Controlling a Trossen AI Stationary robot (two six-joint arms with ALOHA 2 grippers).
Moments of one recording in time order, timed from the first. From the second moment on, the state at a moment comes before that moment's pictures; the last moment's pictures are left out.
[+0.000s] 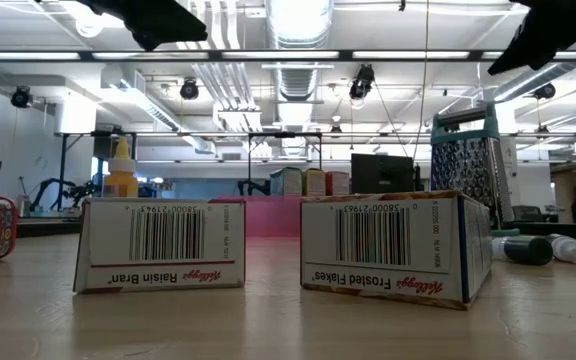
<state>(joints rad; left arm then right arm) 0.07 0.82 0.78 -0.21 -0.16 0.07 -0.04 0.49 0.77 -0.88 0.32 0.15</state>
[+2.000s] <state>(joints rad) 0.12 0.78 0.65 -0.04 -0.32 0.07 0.02 0.86 1.07 -1.11 0.17 0.64</state>
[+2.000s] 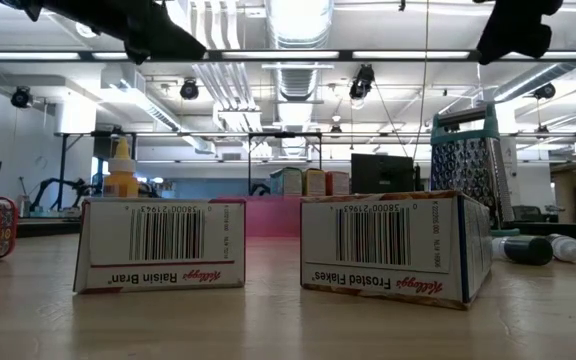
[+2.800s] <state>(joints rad) 0.12 0.77 0.63 -0.08 -0.31 -0.03 0.42 1.01 1.06 -1.38 0.13 1.30</state>
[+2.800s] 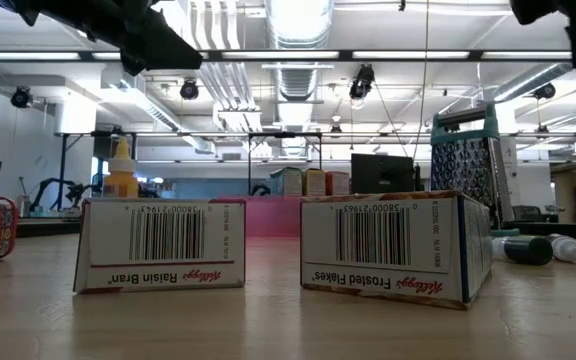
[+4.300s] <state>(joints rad) 0.12 0.77 0.63 -0.08 -0.31 -0.05 0.56 1.20 0.95 -1.26 0.07 1.48</state>
